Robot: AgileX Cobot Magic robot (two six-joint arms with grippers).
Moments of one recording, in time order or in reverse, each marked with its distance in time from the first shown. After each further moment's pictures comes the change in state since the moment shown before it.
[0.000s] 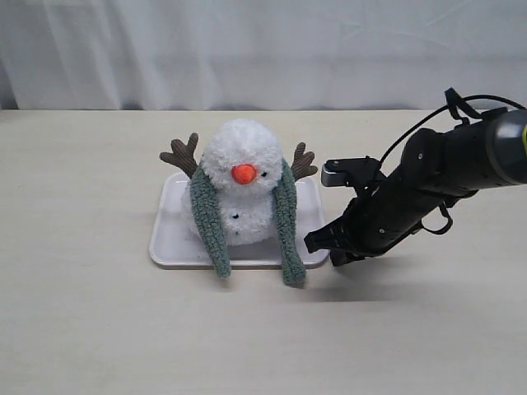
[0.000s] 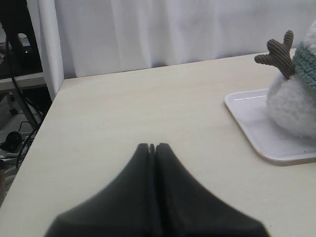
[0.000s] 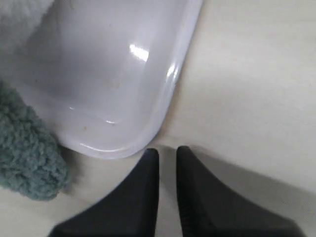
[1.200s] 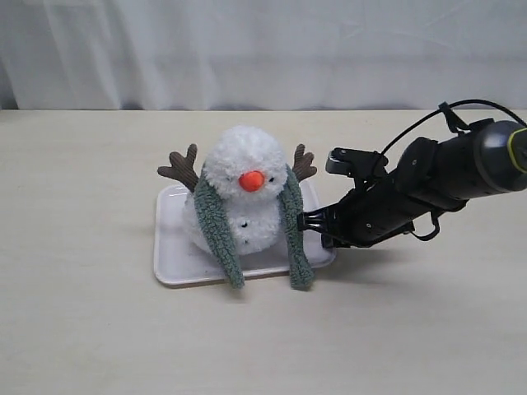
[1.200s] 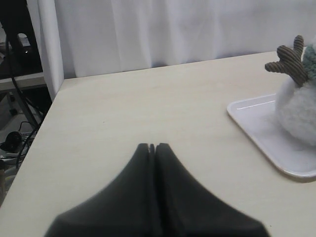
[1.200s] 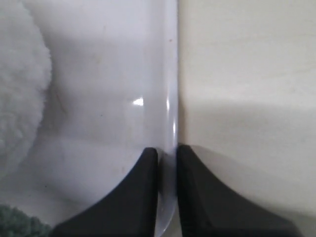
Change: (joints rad) left arm 0.000 0.000 0.000 0.000 0.000 0.000; right arm 0.001 0.046 0.014 0.171 -0.190 0.010
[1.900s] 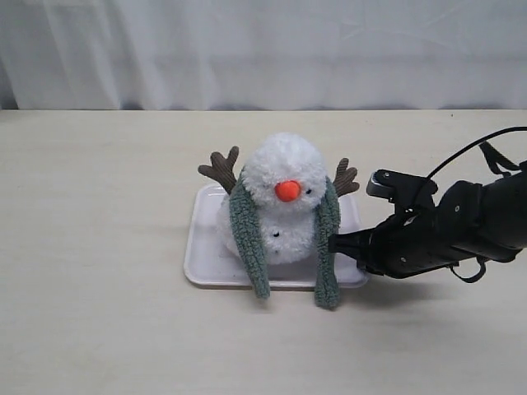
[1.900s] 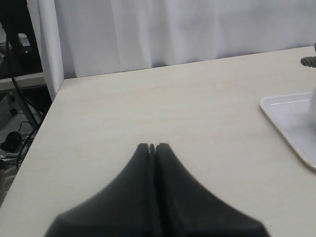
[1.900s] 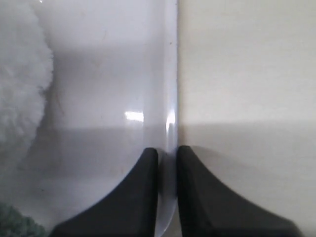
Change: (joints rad) left arm 0.000 0.000 0.000 0.000 0.000 0.000; right arm 0.000 -0.149 0.278 -0.016 -0.233 0.136
